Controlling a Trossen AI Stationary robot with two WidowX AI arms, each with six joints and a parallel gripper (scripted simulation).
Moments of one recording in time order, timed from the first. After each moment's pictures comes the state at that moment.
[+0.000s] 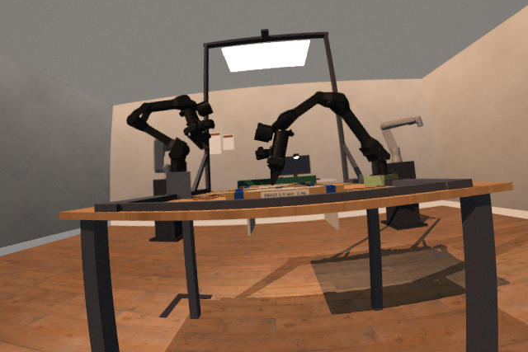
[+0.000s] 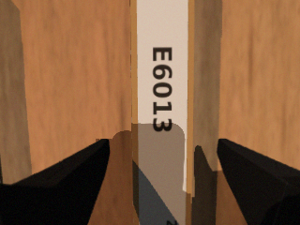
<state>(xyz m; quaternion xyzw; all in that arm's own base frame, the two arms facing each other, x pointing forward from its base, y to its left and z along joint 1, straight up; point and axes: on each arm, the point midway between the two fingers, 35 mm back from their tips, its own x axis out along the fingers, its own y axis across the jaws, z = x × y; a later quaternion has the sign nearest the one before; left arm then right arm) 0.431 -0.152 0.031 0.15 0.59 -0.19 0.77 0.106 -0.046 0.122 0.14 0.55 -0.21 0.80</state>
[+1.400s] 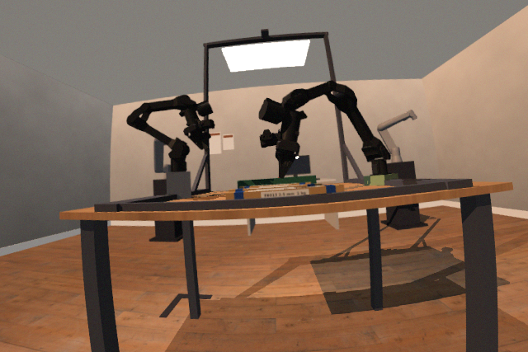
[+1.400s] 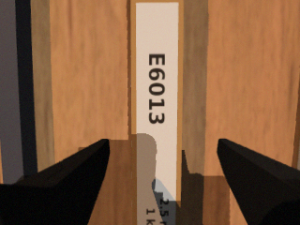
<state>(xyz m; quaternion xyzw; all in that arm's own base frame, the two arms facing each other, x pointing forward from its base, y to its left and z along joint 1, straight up) 0.475 -0.001 0.056 0.14 0.59 -0.18 0.77 0.106 -0.046 0.122 0.14 0.55 -0.21 0.80</state>
